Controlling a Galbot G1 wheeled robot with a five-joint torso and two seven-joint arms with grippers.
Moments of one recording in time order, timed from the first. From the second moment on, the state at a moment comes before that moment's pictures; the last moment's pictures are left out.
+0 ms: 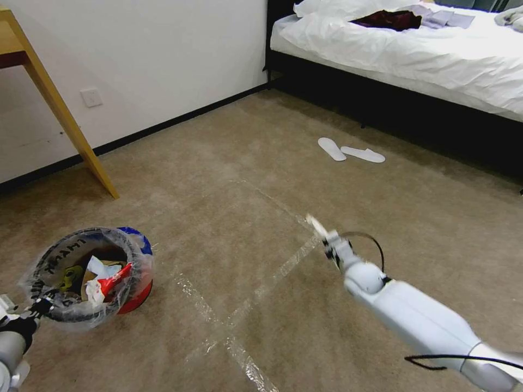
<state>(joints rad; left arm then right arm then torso) 1.55 -1.29 -1.20 -2.02 -1.10 0.62 -0.32 -0.54 0.93 -0.37 1.42 0.60 -0.20 0.32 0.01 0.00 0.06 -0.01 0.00</state>
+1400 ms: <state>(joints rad) 1.55 -1.24 -1.16 -2.07 -1.18 0.67 -0.38 -0.05 1.38 -0.90 1.75 1.22 0.07 0.18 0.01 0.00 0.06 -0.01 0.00</state>
